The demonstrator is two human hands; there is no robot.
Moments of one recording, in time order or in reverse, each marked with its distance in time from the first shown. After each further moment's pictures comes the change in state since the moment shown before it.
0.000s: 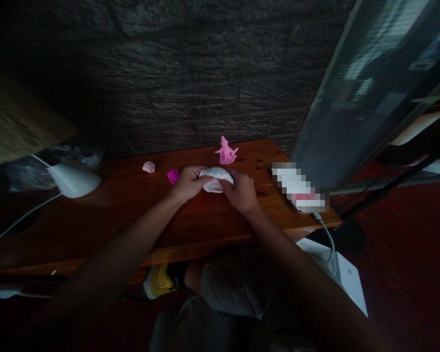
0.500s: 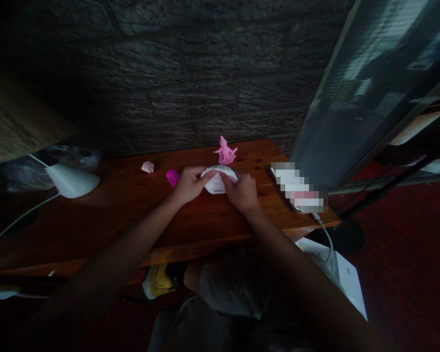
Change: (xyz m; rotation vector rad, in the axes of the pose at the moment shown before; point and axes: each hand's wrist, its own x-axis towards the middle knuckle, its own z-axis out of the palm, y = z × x) left_hand -0.007 0.013 0.004 0.200 -0.001 0.214; right_hand 0.001 -0.002 -0.002 -0.075 0.088 0.115
